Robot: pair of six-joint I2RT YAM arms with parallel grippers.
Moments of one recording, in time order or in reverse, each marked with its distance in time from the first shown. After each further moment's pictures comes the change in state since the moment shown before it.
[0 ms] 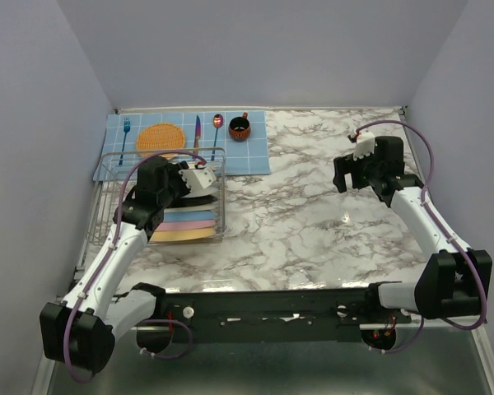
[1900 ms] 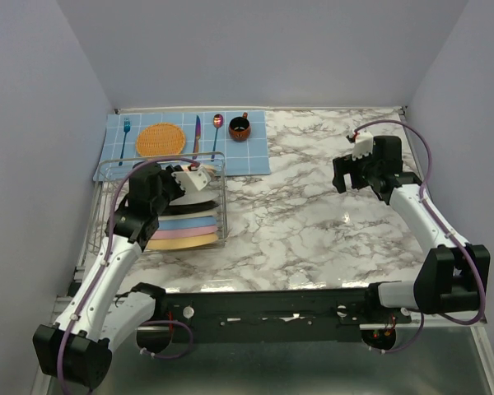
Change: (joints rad) left arm -0.006 -0.110 -0.021 -0.018 -0.072 -0.015; right arm 0.000 0.031 0.013 -0.015 0.000 -0.003
